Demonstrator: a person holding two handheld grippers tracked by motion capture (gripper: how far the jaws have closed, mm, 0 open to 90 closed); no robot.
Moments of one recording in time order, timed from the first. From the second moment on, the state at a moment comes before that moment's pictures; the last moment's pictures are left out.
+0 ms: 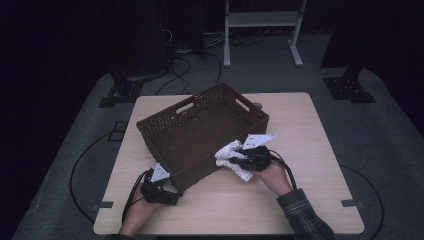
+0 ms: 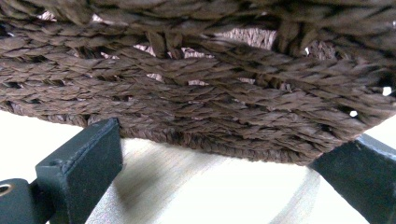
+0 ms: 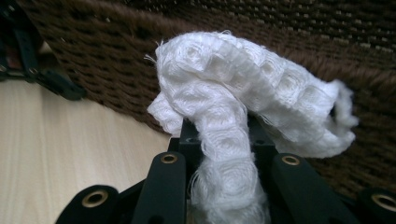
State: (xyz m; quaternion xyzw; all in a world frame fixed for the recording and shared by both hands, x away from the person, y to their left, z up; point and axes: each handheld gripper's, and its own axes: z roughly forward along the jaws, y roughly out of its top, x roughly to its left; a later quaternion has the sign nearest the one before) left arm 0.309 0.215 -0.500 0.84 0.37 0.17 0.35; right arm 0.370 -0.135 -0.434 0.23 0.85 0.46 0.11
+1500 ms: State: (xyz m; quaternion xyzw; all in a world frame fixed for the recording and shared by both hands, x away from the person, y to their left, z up) left arm 0.308 0.215 -0.500 0.84 0.37 0.17 0.35; right arm 0.376 -0.091 -0.486 0.20 0.90 0.39 0.04
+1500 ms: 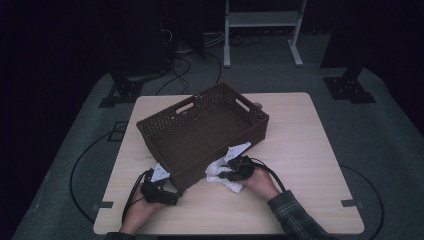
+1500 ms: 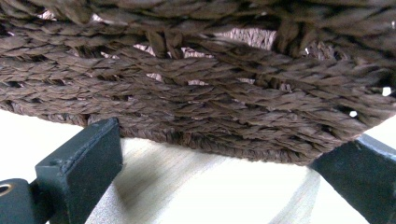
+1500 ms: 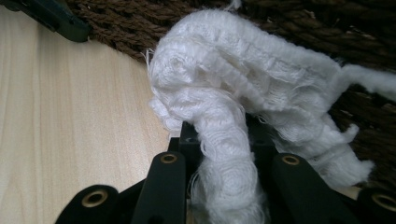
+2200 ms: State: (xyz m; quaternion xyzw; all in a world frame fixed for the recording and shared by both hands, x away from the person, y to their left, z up) left arm 0.308 0.215 -0.500 0.84 0.38 0.17 0.35; right arm 0.359 -0.093 -0.436 0.17 0.87 0.46 0.07
